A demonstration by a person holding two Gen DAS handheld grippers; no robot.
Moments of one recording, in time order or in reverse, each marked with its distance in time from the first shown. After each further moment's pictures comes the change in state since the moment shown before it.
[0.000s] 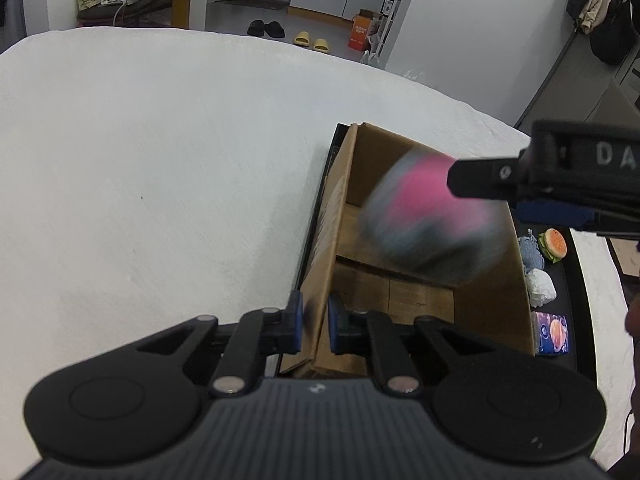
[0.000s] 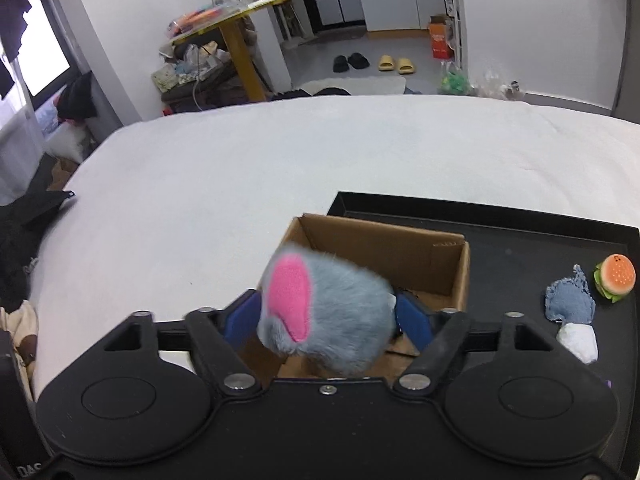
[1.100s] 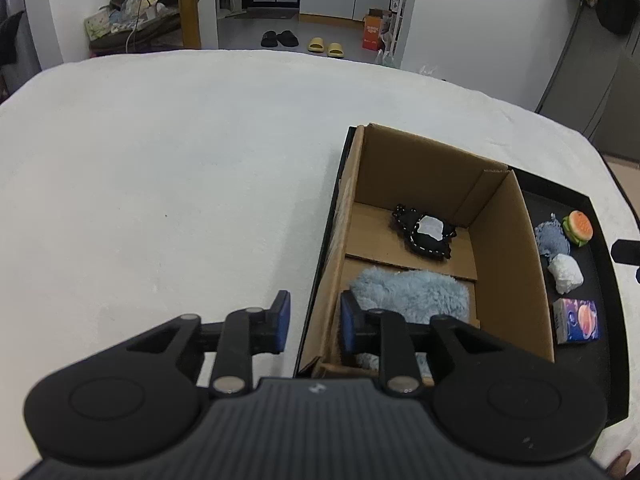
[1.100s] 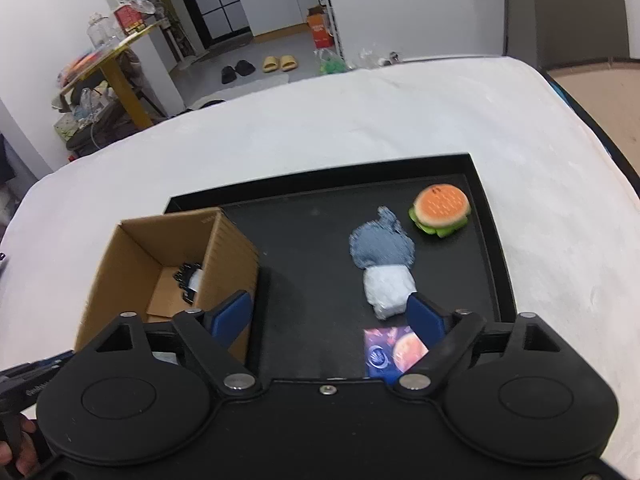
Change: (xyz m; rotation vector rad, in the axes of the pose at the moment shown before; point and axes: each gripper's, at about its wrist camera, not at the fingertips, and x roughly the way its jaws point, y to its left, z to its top) left arm -0.010 -0.019 -0.002 0.086 -0.014 0.128; right arm -0.049 -0.140 -0.044 0.235 -0.006 -0.205
